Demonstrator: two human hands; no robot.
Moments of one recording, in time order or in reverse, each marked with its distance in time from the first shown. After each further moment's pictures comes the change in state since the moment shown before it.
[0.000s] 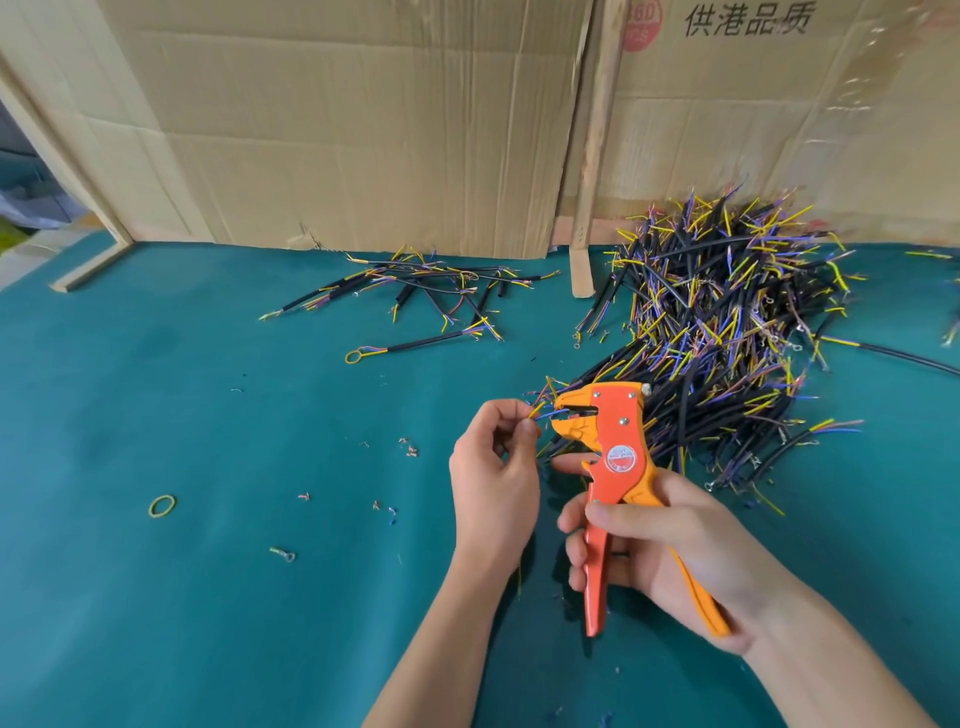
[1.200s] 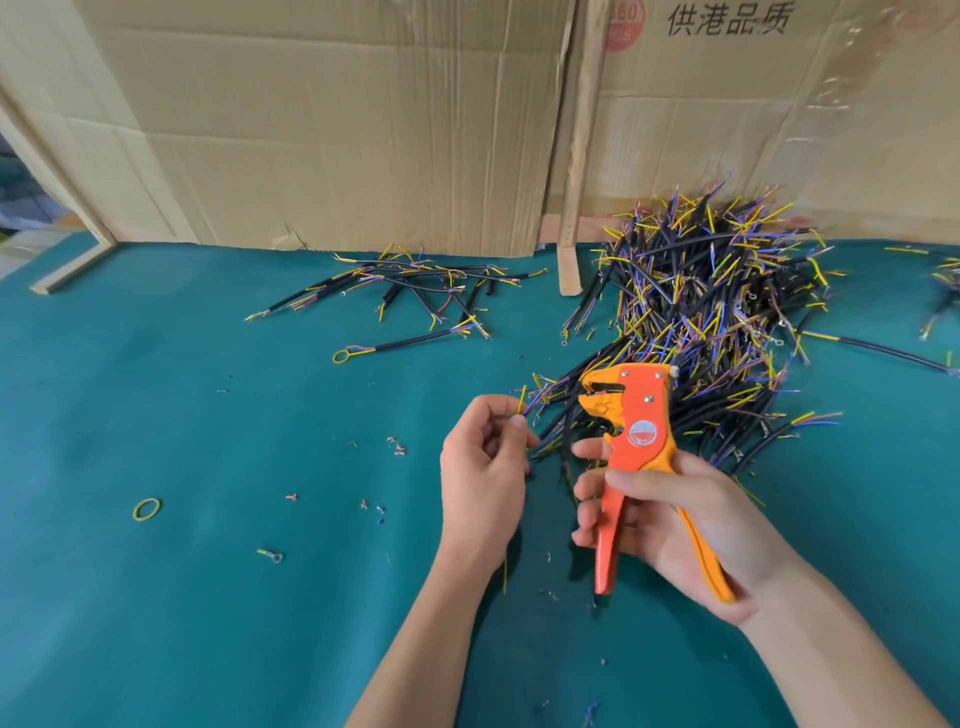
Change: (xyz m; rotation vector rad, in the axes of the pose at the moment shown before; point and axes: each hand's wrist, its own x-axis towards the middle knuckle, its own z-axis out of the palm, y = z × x) left_hand 0.000 0.005 -0.002 -0.077 -0.100 -0.031; right_hand 0.000 -0.008 -0.018 0.053 0.074 -0.061
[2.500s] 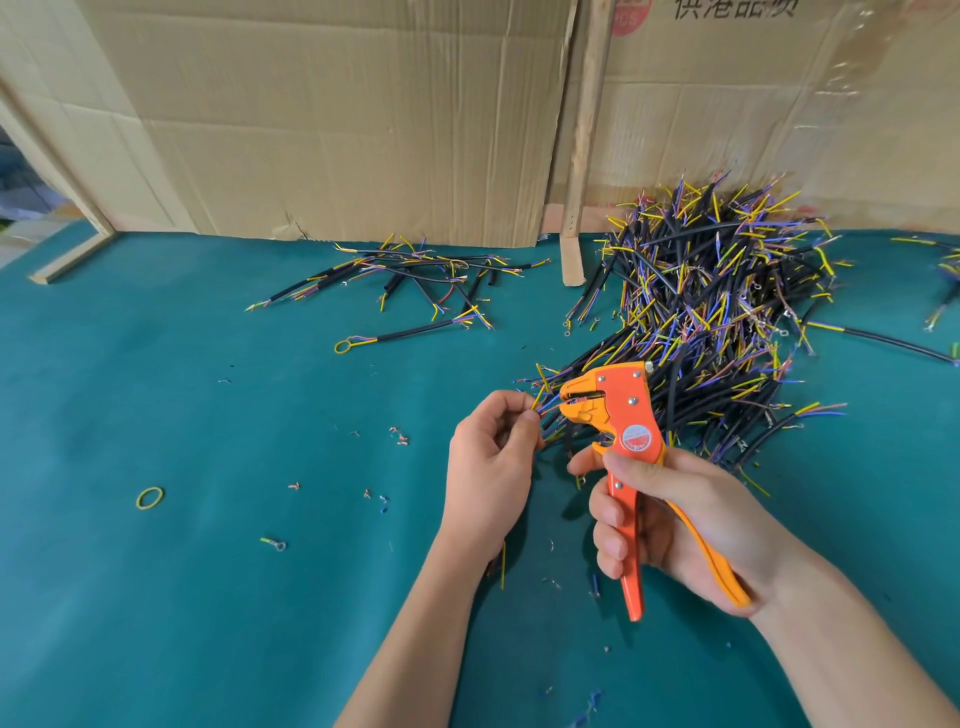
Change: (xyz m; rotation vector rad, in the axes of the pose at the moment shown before) left_hand -0.001 0.003 -0.004 0.021 -0.111 -0.030; right_hand -0.001 0.002 -0.001 -0.092 -0.109 0.103
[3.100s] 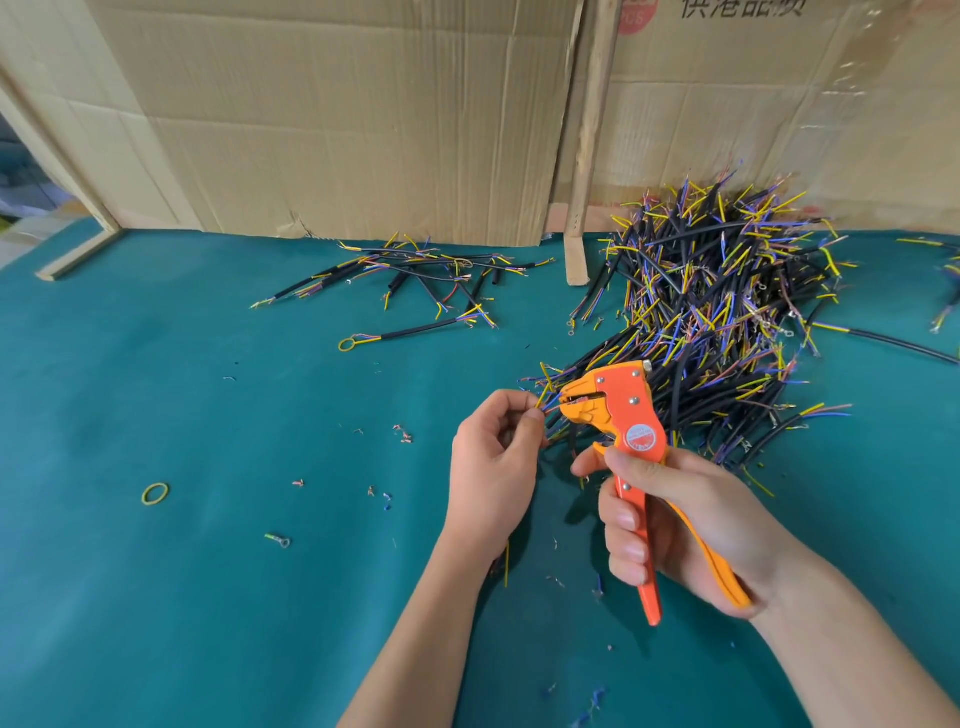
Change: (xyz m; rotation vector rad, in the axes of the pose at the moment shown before) left_hand 0.000 -0.002 0.000 0.010 0.007 0.002; right_hand -0.001 0.002 0.002 0.028 0.018 0.011
